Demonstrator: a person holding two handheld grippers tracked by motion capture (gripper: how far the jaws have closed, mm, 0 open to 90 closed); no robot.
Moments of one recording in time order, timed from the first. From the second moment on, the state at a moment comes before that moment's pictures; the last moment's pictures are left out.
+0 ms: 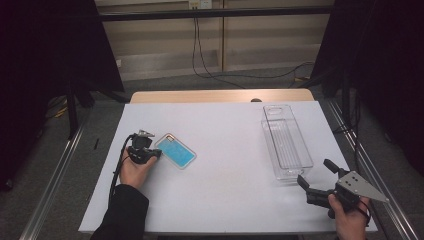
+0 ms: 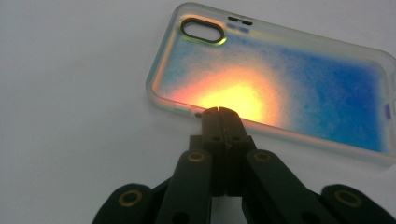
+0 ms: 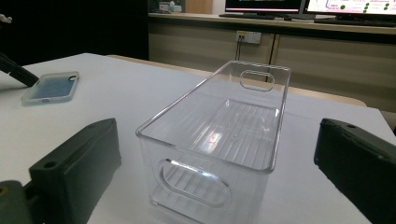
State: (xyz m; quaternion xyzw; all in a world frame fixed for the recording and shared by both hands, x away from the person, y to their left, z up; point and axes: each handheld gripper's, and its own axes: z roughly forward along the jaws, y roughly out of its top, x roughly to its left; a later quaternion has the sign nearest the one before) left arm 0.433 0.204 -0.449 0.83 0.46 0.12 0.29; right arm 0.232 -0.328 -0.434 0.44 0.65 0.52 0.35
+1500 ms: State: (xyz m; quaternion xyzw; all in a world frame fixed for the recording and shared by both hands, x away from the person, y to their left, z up) left arm 0.461 0.194 -0.456 0.82 0.47 0.13 0.31; right arm 0.233 -0.328 -0.434 0.44 0.65 0.52 0.35
